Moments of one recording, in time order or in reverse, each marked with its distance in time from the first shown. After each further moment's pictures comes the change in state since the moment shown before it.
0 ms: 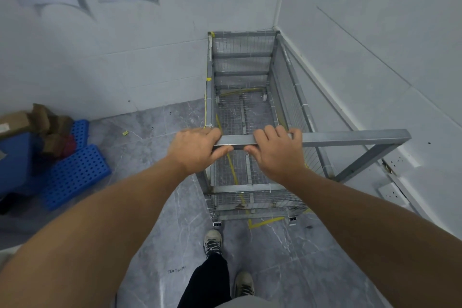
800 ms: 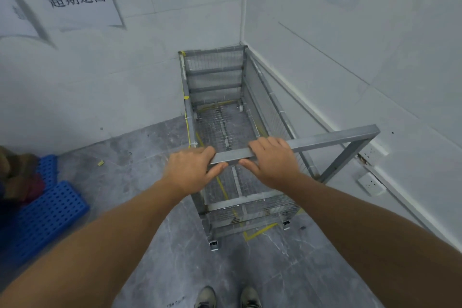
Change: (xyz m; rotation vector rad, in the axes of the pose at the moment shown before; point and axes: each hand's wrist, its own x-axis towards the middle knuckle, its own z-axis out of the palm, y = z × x) left_hand 0.004 -0.007 0.003 -0.048 -0.042 0.030; right_hand 0.001 0.003 -0.006 0.085 -0.073 0.054
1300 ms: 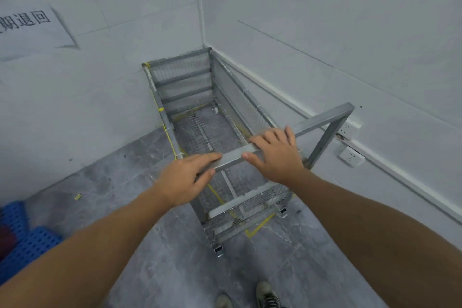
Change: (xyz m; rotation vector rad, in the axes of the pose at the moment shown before) left_hand 0.003 -0.030 -0.012 -0.462 -0.127 0.279; right_hand -0.014 -0.008 -0.014 0.038 -0.142 0.381
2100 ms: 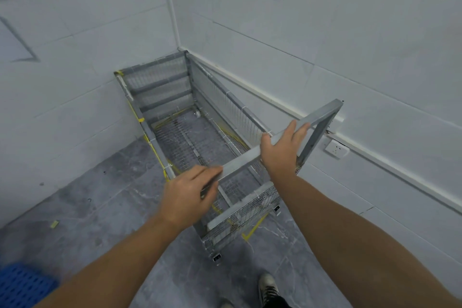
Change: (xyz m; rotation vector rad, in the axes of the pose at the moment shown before) left_hand 0.012 0.007 0.009 -0.023 0.189 0.090; right_hand 0.026 -0.018 0.007 0.617 0.342 0.869
